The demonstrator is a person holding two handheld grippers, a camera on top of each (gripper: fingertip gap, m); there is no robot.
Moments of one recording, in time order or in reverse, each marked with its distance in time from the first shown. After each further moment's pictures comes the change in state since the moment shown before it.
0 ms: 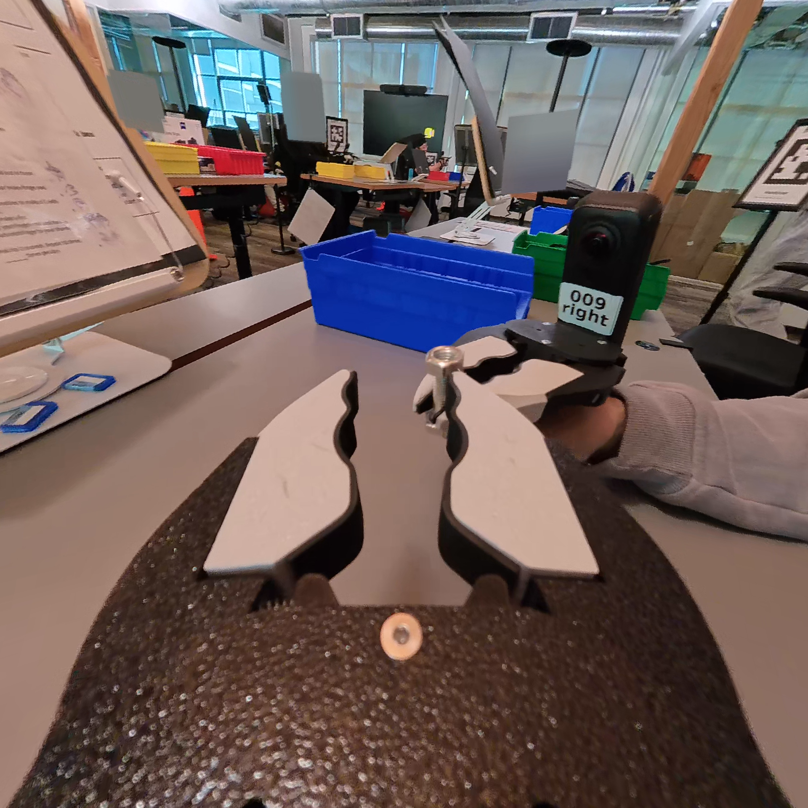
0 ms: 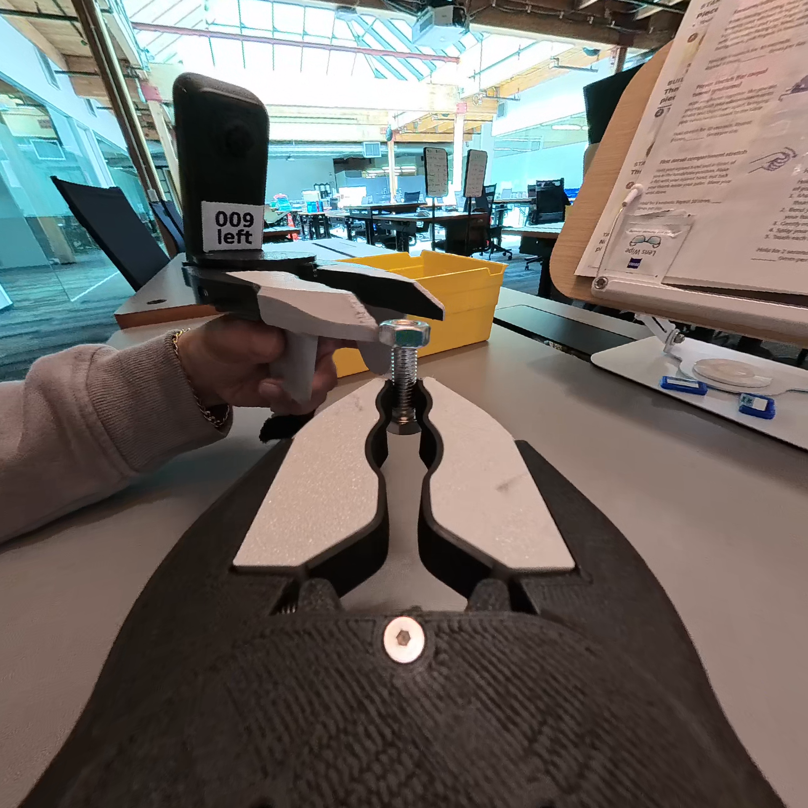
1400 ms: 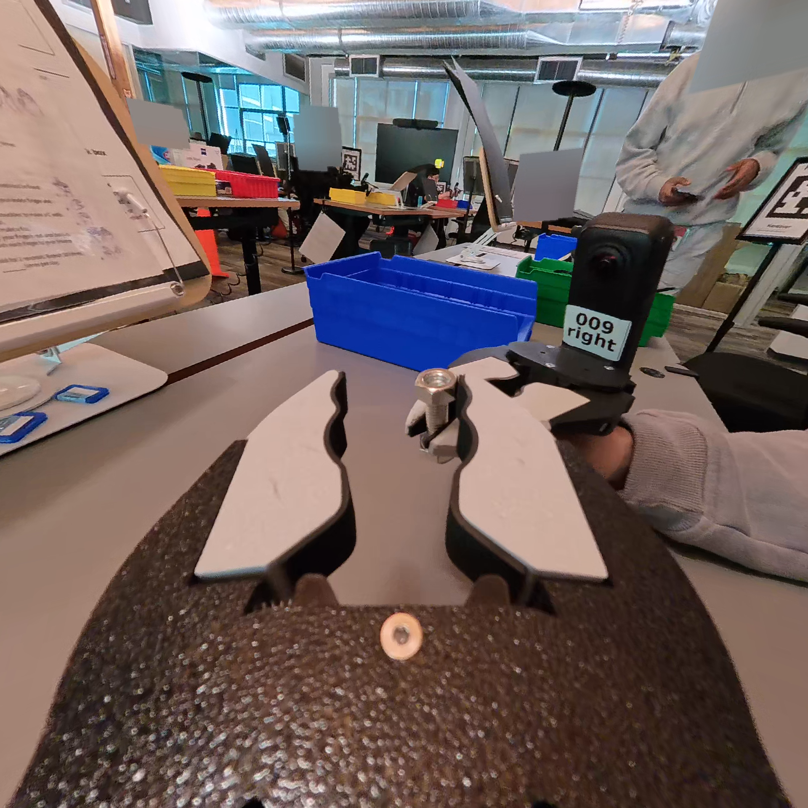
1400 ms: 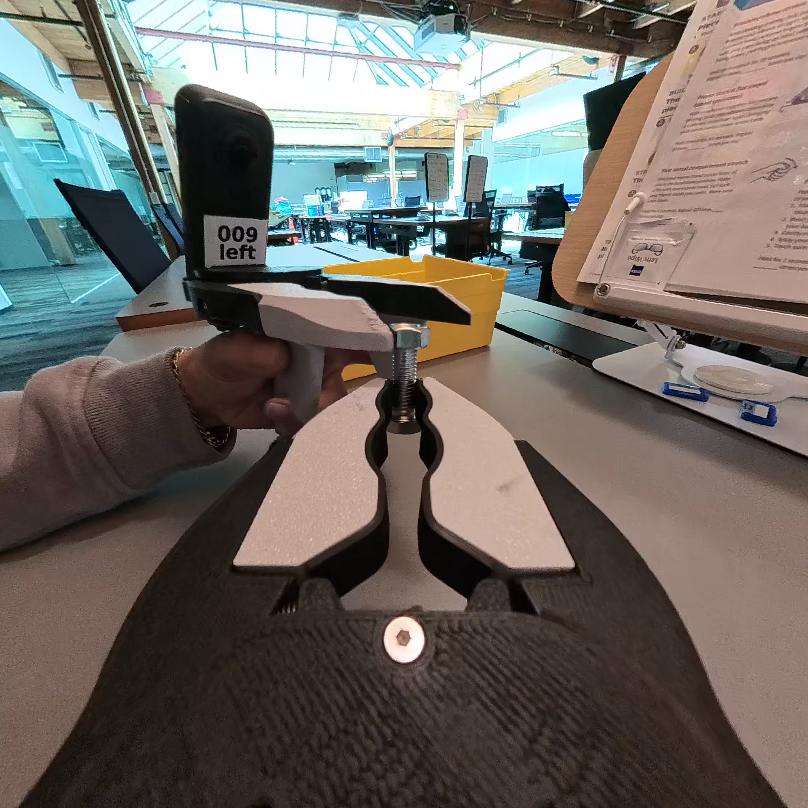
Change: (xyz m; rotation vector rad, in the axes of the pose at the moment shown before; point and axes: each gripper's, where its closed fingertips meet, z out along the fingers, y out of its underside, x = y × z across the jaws) left arm 0.005 -0.004 0.013 0.058 -0.020 -0.019; right arm -0.003 -0.003 0.002 0.009 -0.001 -0.006
